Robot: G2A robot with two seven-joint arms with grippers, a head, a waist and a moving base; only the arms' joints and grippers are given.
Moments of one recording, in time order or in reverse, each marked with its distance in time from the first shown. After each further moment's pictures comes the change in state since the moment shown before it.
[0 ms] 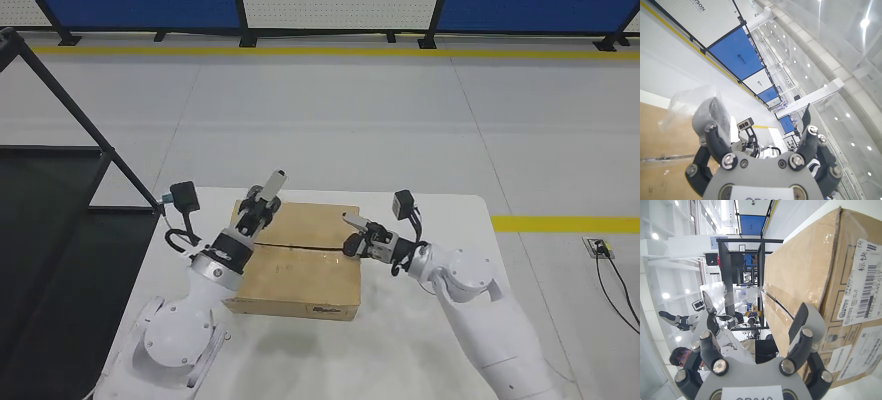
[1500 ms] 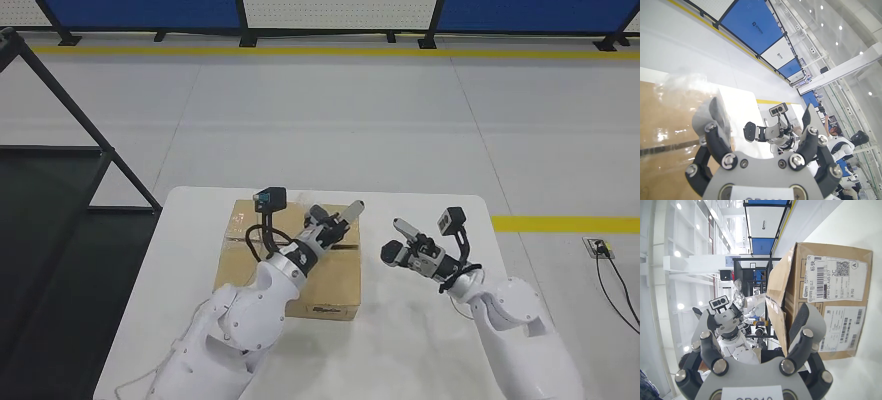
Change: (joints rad) left arm -0.168 -0.089 0.270 0.192 0.233 0.124 -0.087; right arm -0.223 0.072 0.211 -0.163 0.079 -0.050 -0.007
